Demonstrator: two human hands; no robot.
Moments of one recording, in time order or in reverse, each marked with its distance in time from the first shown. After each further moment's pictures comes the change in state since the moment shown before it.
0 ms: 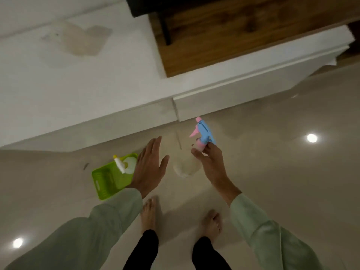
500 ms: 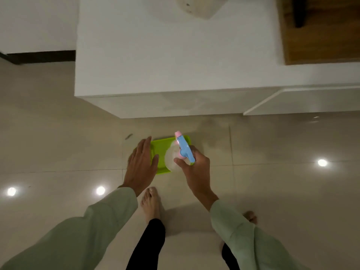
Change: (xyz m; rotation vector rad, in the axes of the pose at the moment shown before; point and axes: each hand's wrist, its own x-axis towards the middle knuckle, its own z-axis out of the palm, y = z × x) left_hand -0.077 -0.258 -0.073 -0.119 0.074 -0.300; right_hand -0.069 0.065 0.290 -0.316 -0.101 -0.175
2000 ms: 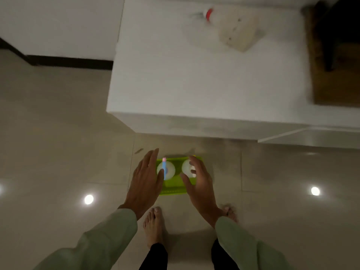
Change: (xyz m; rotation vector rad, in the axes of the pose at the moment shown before) left_hand 0.011 -0.048 -0.040 -0.142 0.066 0.086; right_hand 0.026 0.006 0.060 -0.277 -0.118 -0.254
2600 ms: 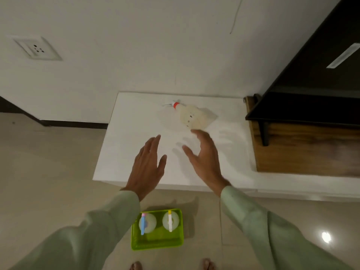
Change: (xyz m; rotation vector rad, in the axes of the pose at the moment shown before) left_hand 0.121 0.210 -0.121 0.048 0.204 0.173; right_hand 0.197 -0.170 -0.204 -0.113 0.122 -0.249
